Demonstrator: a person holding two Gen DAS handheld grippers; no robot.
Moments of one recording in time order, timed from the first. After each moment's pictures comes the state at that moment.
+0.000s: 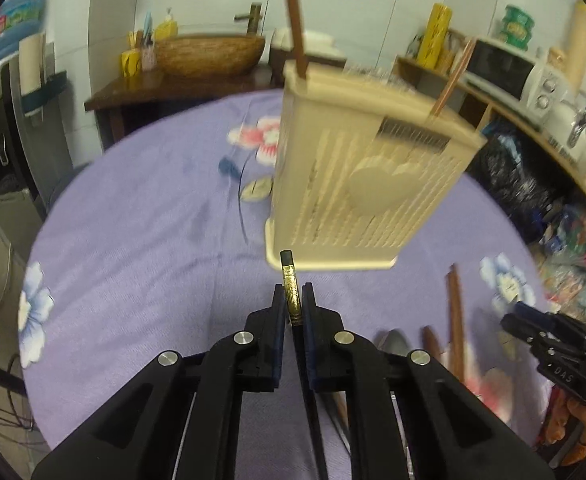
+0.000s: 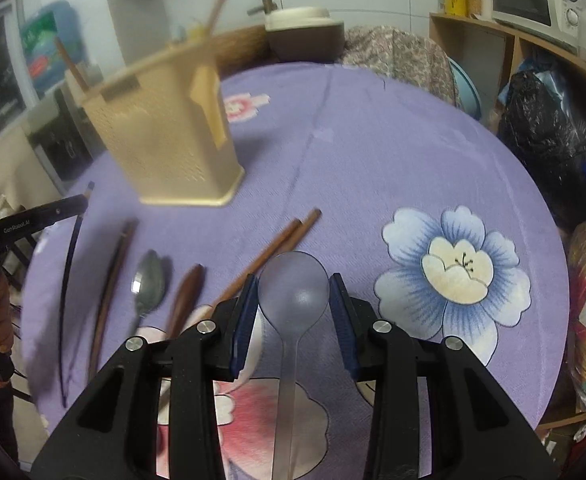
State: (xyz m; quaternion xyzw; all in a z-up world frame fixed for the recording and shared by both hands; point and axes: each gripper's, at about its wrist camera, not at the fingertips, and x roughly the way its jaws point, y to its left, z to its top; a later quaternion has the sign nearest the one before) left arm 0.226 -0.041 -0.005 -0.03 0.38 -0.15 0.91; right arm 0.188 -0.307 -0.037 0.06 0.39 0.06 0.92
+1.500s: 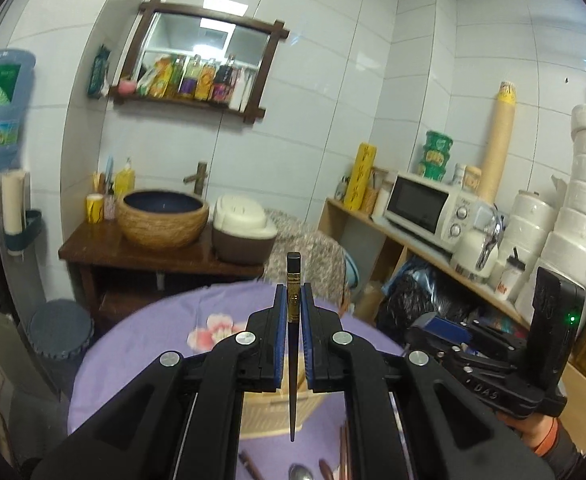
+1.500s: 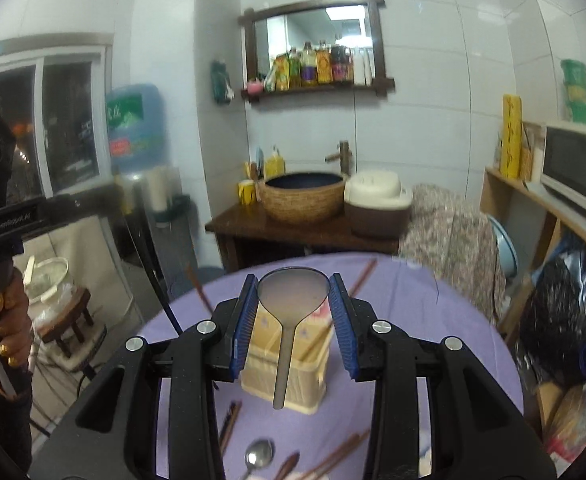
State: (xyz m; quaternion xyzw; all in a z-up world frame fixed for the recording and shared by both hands) left arm 0.201 -0.027 0.219 -0.07 0.16 -0.24 0.96; right arm 0.209 -0.252 0.197 0.02 0.18 0.15 0.97
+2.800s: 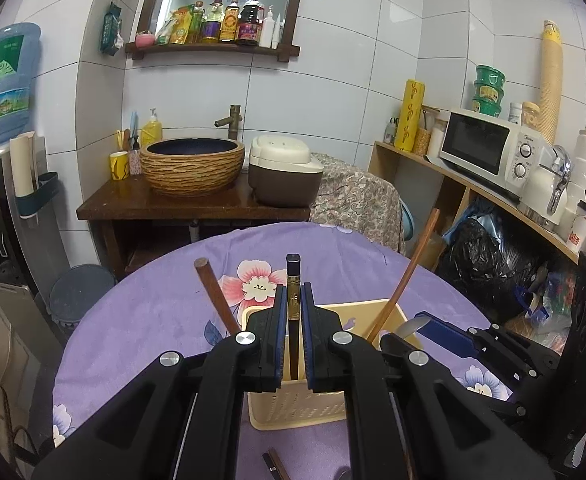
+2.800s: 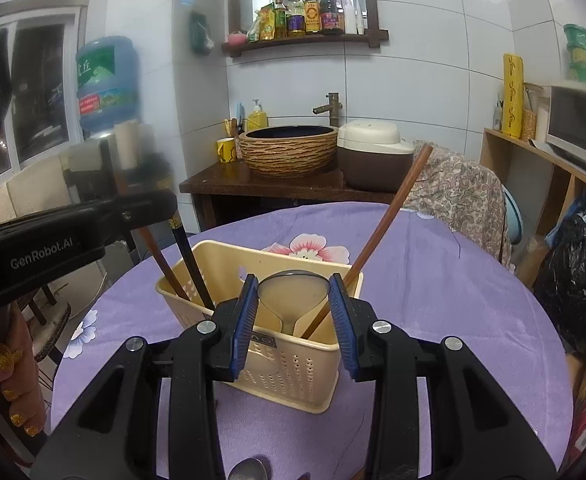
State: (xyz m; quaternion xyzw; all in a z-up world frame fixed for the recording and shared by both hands) left arm 0.266 -0.063 0.102 -0.02 0.25 -0.16 0.96; right arm 0.278 -0.209 0.074 0.01 0.24 0.11 0.96
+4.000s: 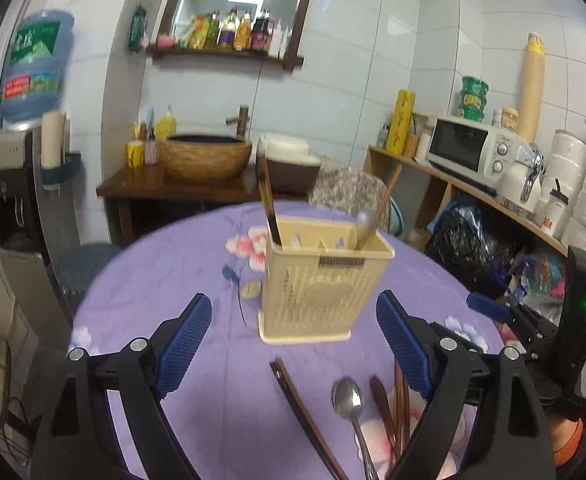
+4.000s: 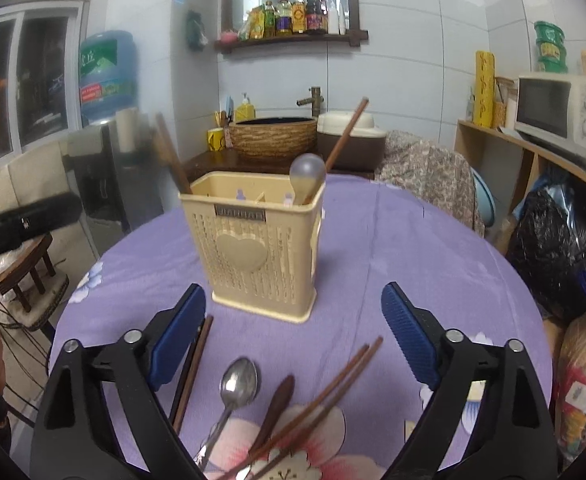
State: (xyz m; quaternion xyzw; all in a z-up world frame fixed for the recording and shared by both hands) left arm 0.157 -0.023 0.065 -0.05 0.24 -0.17 0.95; right arm 0.173 -0.235 0.043 0.00 0.25 0.08 0.97
